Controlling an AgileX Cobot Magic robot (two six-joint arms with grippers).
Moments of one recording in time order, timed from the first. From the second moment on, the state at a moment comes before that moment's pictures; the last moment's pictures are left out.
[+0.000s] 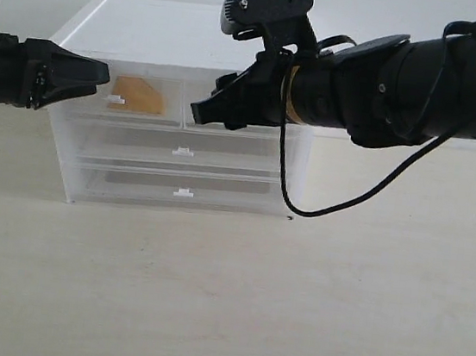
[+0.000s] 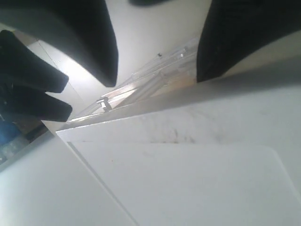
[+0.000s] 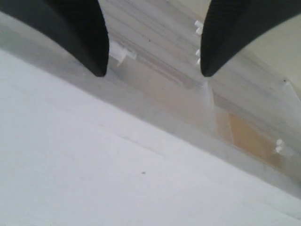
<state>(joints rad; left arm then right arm) 0.14 1.89 -1.13 -1.72 1.06 1.54 0.64 1.79 -1.28 -1.74 0.07 1.68</state>
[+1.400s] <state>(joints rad) 0.14 1.79 -1.13 -1.52 1.11 1.44 0.65 1.83 -1.30 -1.71 0.02 1.71</state>
